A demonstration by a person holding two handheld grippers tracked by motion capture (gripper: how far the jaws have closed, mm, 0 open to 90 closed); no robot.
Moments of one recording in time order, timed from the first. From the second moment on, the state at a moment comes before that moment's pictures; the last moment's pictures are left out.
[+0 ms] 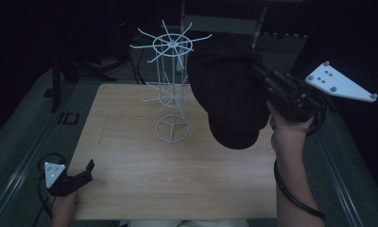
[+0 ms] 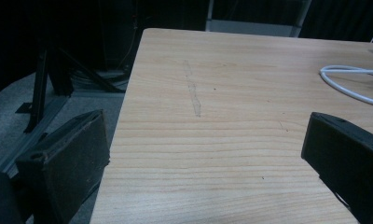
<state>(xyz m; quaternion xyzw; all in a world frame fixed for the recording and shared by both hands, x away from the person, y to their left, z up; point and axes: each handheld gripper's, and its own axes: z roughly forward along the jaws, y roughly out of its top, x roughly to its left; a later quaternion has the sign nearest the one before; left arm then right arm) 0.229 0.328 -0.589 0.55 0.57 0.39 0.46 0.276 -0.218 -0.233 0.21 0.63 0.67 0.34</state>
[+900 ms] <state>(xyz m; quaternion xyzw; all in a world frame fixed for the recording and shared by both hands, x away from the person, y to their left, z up) 0.229 0.328 -0.589 0.56 0.57 0.39 0.46 0.306 -0.179 -0.275 0.21 0.67 0.64 0.31</state>
